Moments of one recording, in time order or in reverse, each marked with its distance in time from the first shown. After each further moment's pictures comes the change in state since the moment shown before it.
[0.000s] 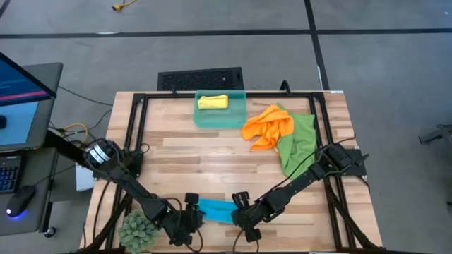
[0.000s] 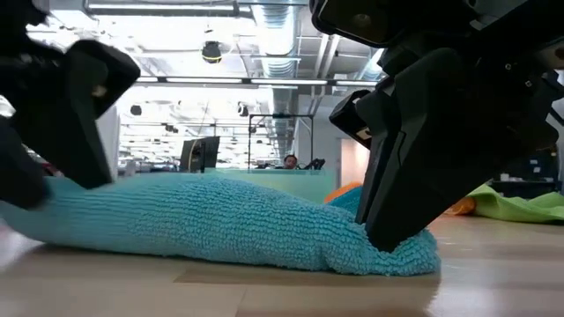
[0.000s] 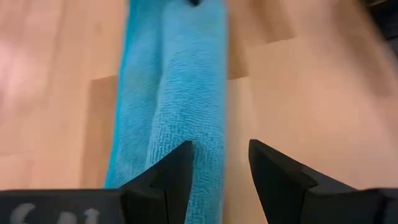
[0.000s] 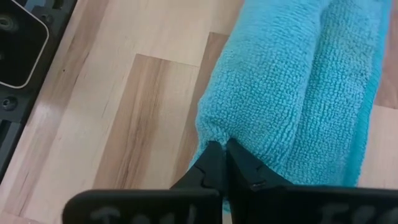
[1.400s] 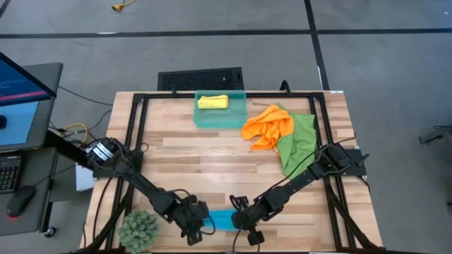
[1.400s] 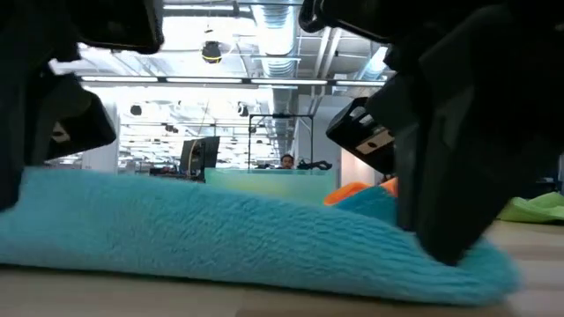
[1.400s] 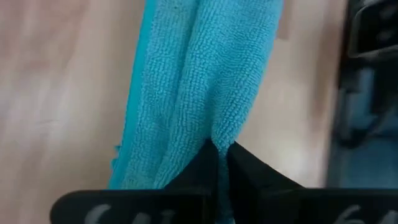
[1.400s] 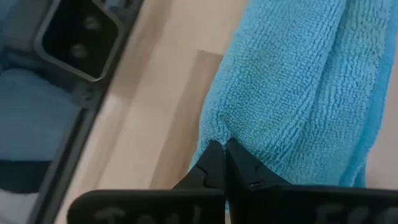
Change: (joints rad) left arm 0.101 -0.001 0.076 -0.114 0.447 -0.511; right arm -0.002 -0.014 0.000 0.038 -0.212 -0.005
